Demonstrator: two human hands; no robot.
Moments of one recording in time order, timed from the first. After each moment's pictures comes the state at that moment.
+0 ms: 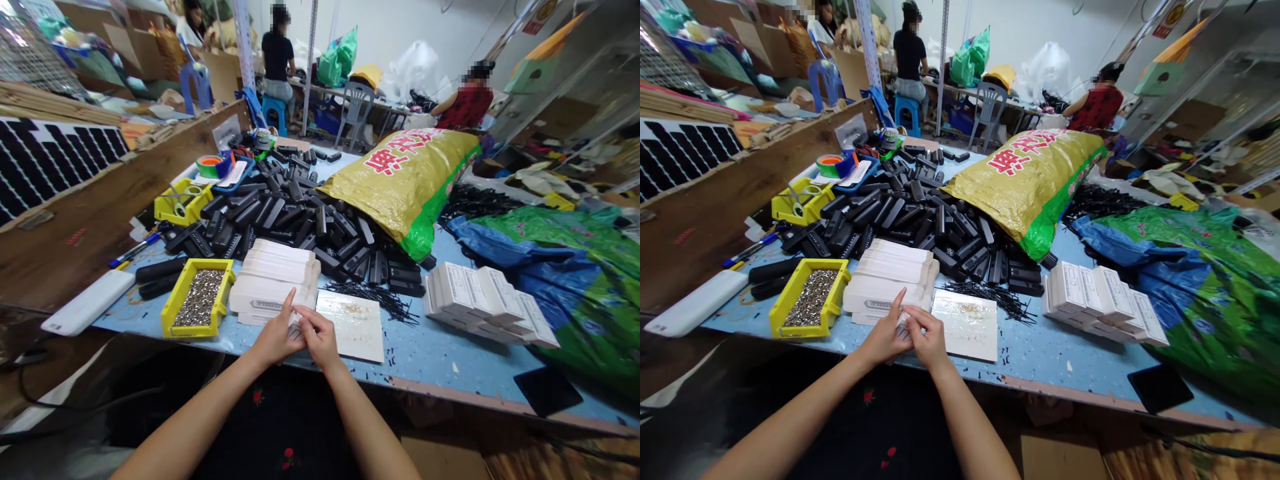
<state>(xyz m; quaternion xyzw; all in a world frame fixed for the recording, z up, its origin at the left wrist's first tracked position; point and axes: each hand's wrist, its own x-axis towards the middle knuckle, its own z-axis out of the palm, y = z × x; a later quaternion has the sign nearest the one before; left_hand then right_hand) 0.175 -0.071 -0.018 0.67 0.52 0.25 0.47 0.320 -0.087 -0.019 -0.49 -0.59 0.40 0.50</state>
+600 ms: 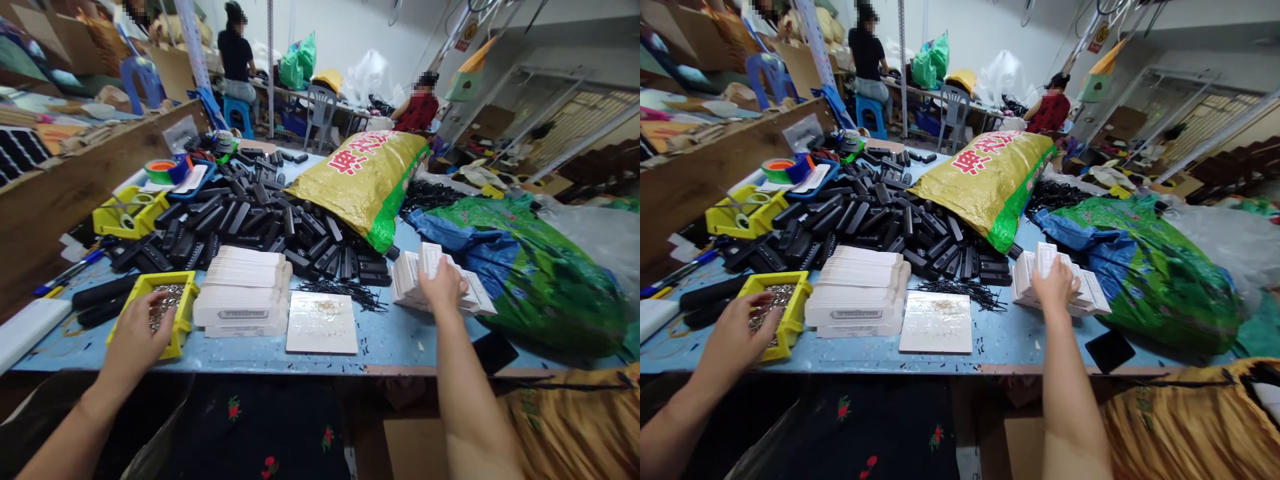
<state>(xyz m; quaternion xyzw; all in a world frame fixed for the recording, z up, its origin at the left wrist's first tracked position) 0.047 -0.032 0.020 0.66 0.67 0.30 0.16 0.616 -0.069 0.066 -0.88 -0.41 -0.07 0.22</state>
